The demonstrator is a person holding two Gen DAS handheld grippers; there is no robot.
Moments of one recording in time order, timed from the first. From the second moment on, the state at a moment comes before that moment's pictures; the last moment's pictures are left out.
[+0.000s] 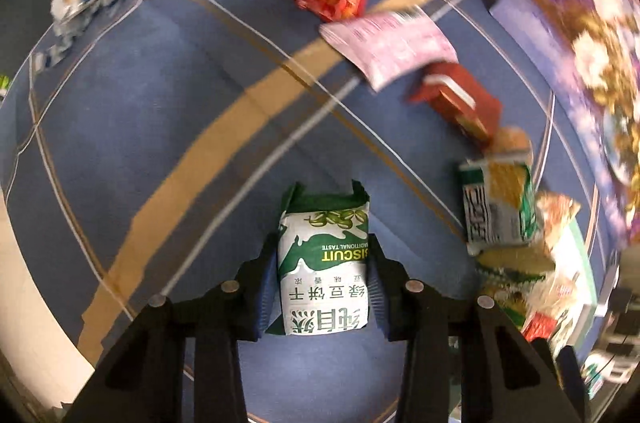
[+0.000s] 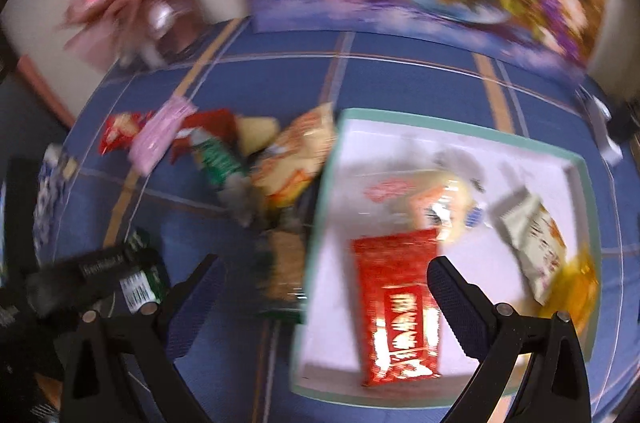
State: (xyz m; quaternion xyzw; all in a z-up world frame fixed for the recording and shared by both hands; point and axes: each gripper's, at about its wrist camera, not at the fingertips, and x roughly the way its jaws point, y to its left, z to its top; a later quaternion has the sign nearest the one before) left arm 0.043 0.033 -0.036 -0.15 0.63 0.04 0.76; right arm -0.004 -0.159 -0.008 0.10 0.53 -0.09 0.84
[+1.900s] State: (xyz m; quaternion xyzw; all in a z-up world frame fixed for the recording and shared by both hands) left arm 0.088 0.000 -0.039 -0.16 0.58 -0.01 0.80; right arm 0.001 -0.150 -0.004 0.15 0.52 -0.04 0.84
